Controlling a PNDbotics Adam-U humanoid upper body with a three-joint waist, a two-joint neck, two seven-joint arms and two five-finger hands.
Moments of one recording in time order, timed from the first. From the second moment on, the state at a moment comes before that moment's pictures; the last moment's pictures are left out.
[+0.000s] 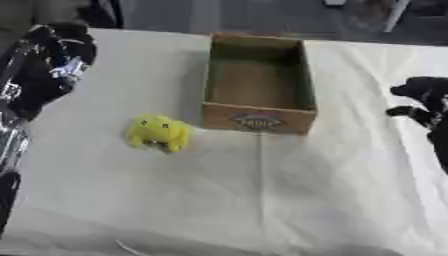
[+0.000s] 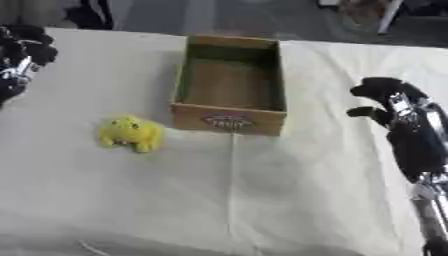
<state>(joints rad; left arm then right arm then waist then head) -0.28 0.49 0.08 -1.78 0.15 0.04 -0.15 -0.18 -0.34 0.06 -1.83 -0.28 -0.04 0.09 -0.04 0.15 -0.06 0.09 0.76</state>
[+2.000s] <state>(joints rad) -0.73 0.66 -0.30 -1.19 -0.48 -0.23 -0.67 -0.18 -0.34 0.08 -1.83 -0.28 -0.03 0.11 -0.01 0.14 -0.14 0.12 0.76</state>
